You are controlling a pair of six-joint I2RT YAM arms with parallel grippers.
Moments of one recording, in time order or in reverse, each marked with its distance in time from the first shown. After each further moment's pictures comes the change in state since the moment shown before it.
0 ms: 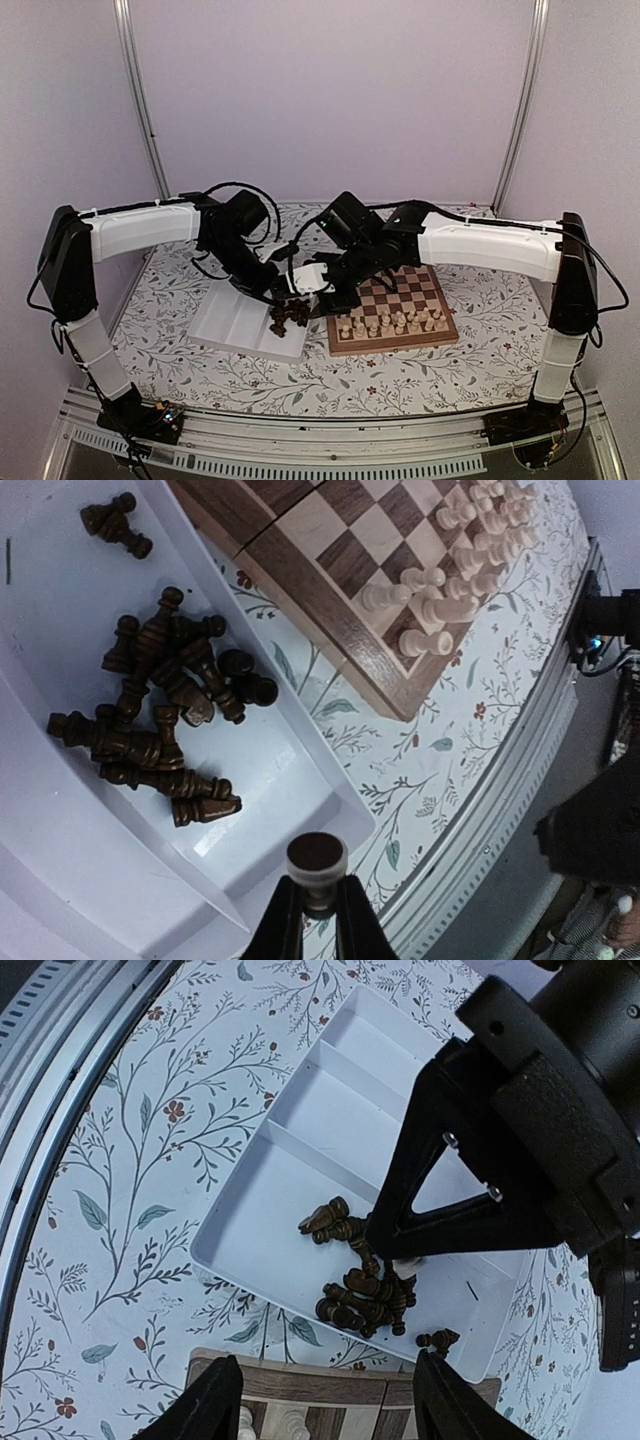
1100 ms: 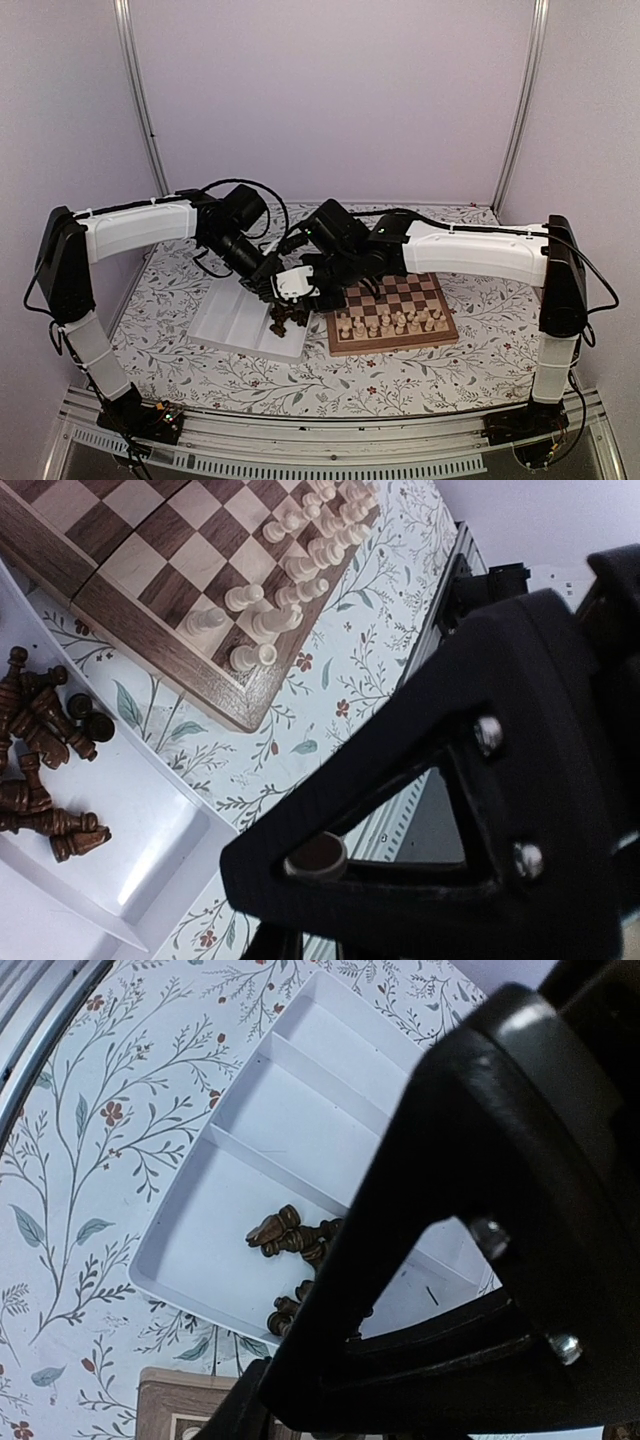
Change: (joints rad) left arm 0.002 -0.017 0.013 0.026 0.331 0.012; right arm 0.053 0.061 0.039 0.079 0.140 0.004
